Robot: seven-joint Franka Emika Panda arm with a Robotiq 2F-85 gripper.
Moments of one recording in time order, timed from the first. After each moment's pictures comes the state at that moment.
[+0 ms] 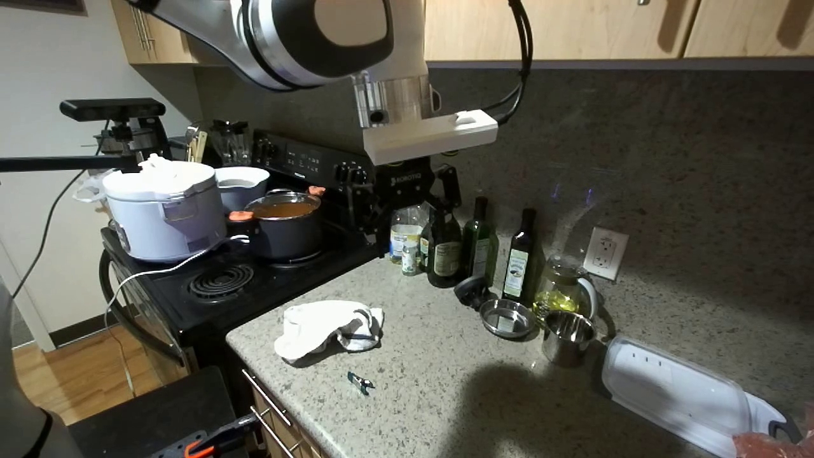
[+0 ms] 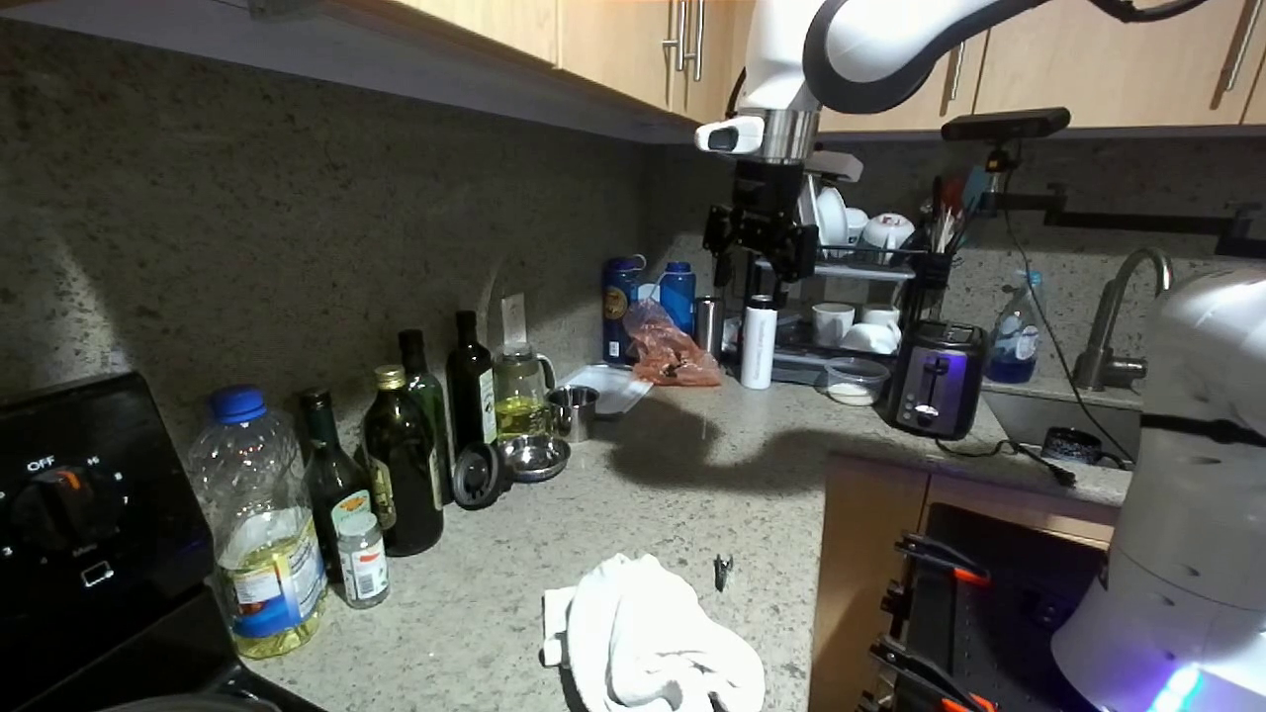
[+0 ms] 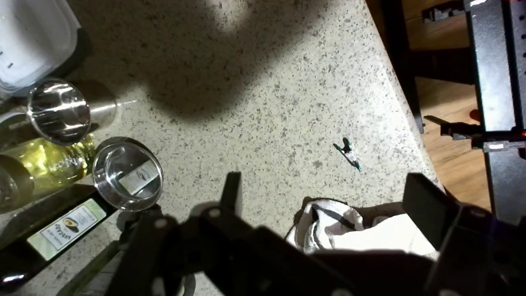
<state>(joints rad) 0.11 -0.45 -0.16 -2.45 -0.19 2.13 -1.21</state>
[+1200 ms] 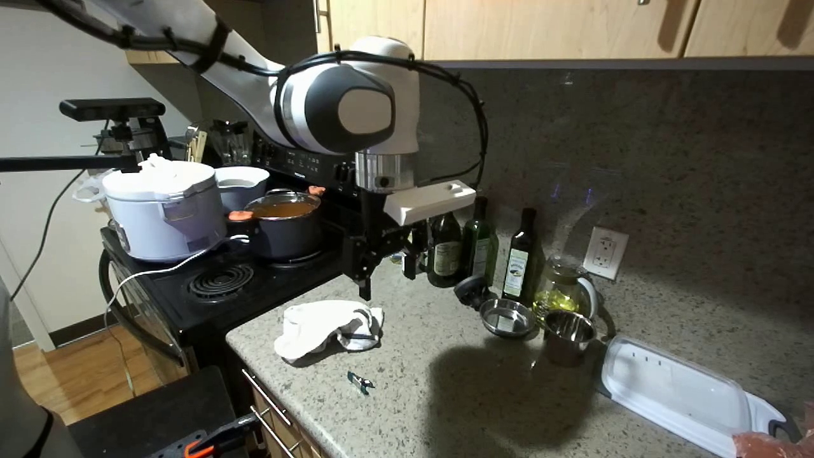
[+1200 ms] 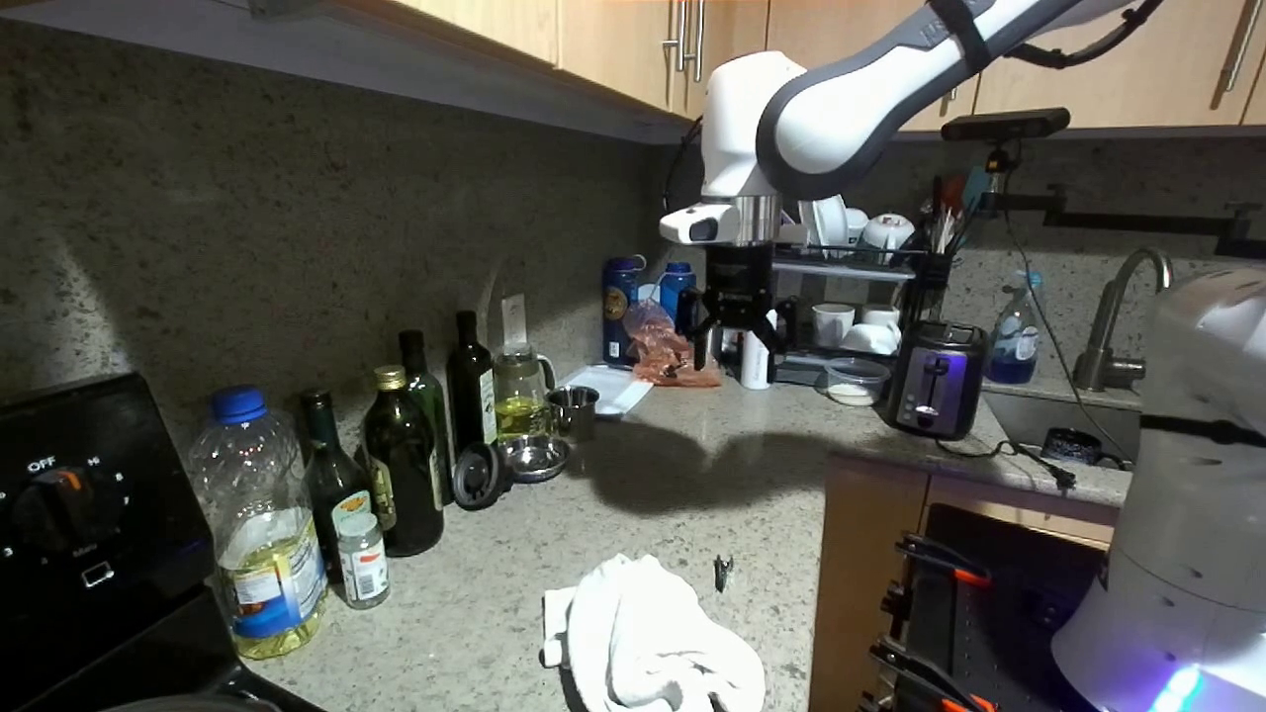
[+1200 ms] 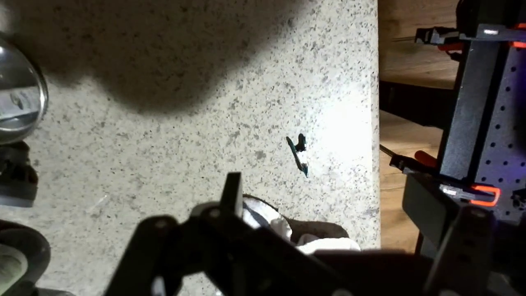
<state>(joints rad) 0.14 -0.27 -0.11 -2.50 -0.13 2.22 -1.54</state>
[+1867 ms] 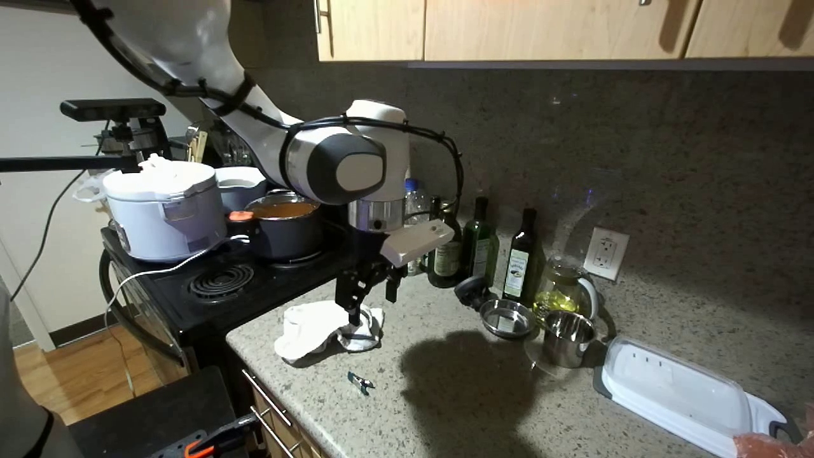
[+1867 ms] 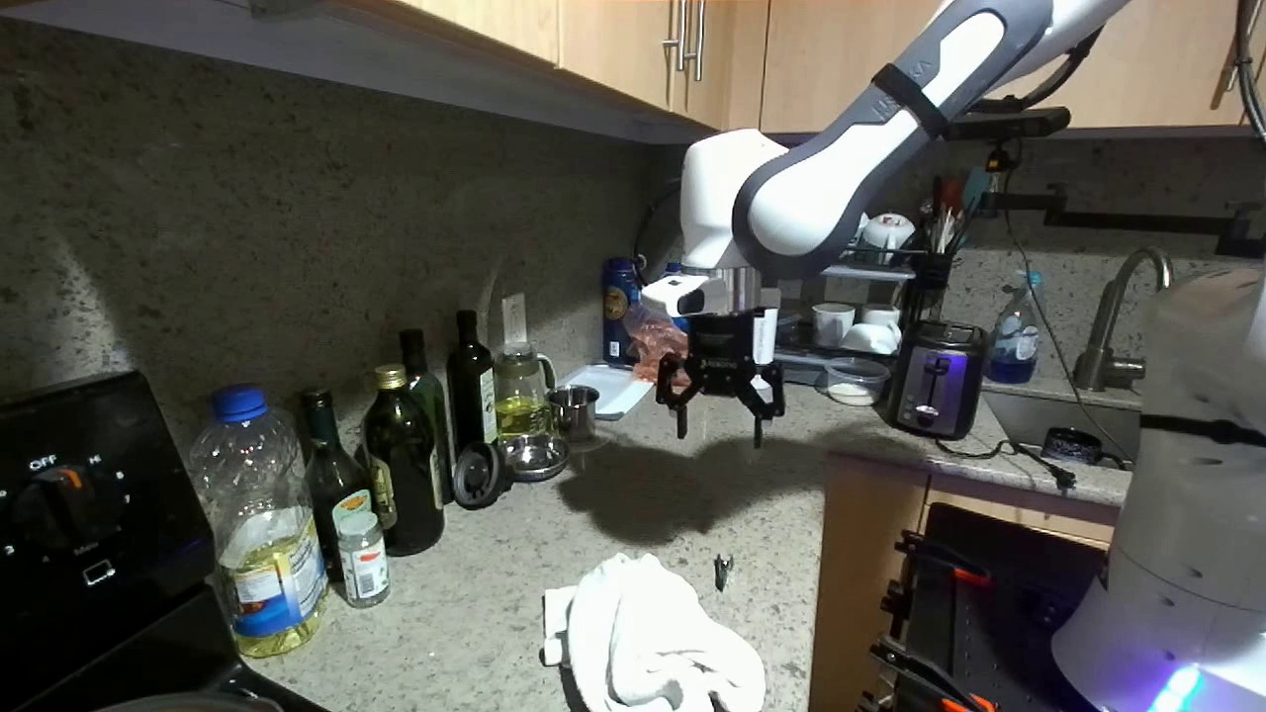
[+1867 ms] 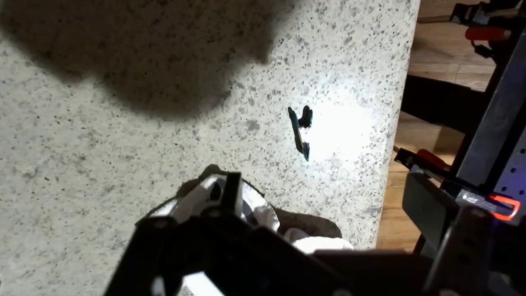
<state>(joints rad) 0.14 -0.12 -0.05 -2.55 -0.04 2.38 -1.68</state>
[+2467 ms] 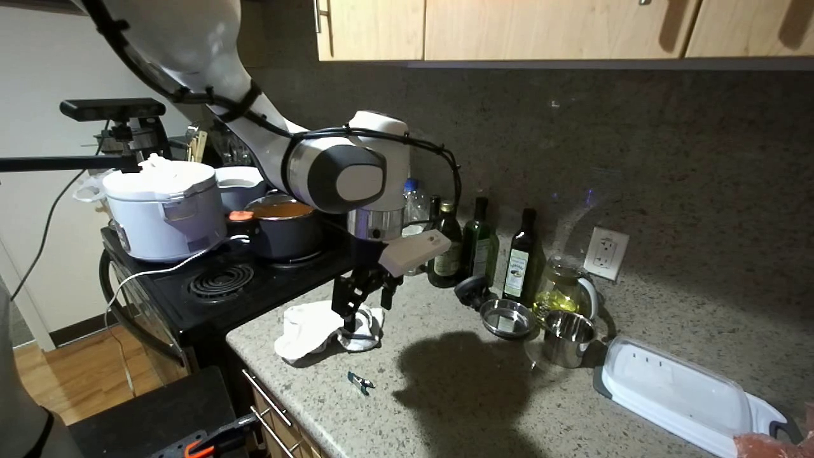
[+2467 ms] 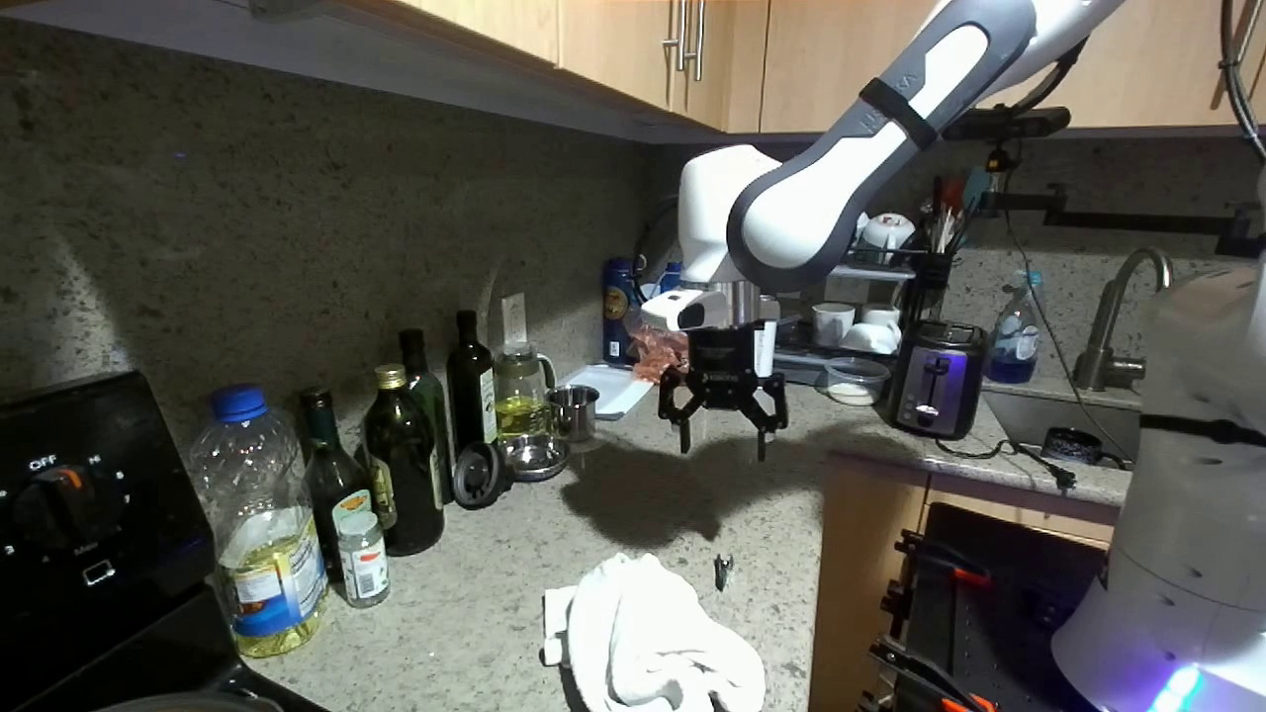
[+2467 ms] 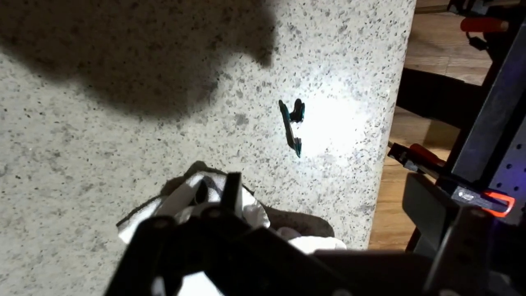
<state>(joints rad) 0.14 -0.09 -0.04 -2.55 -0.01 2.39 -1.70</state>
